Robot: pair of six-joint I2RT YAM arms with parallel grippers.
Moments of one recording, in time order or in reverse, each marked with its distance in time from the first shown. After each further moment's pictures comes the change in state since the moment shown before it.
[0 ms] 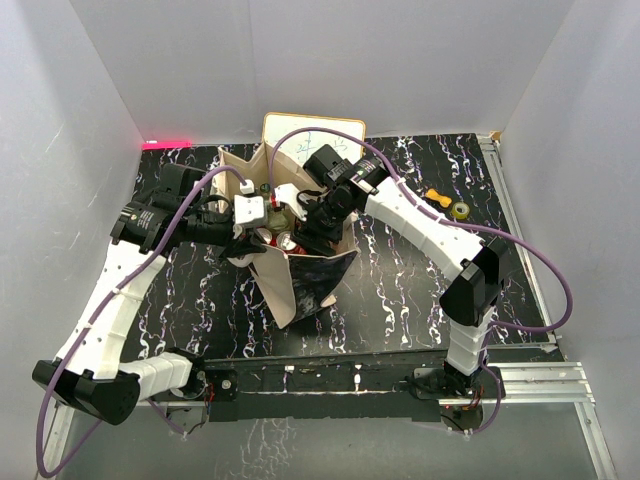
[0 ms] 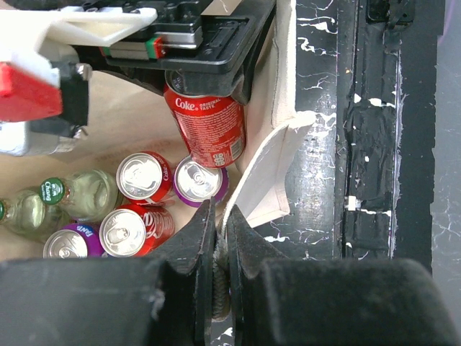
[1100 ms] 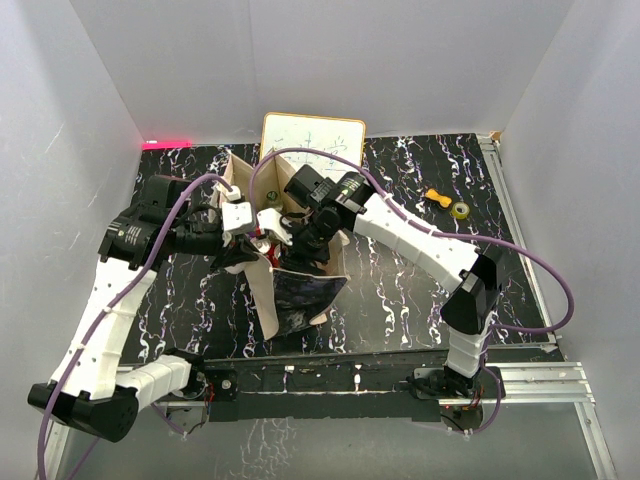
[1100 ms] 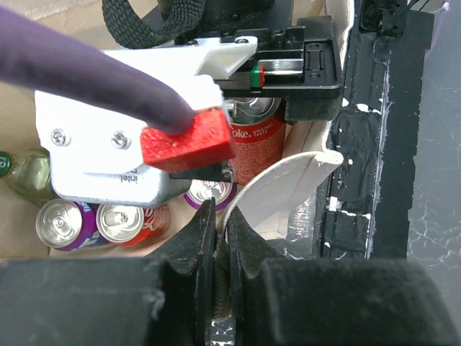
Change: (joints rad) left arm 0.064 -0.113 -0.082 -0.008 0.025 -0.059; right arm 0.145 -0.023 -0.035 0.010 -0.045 -0.038
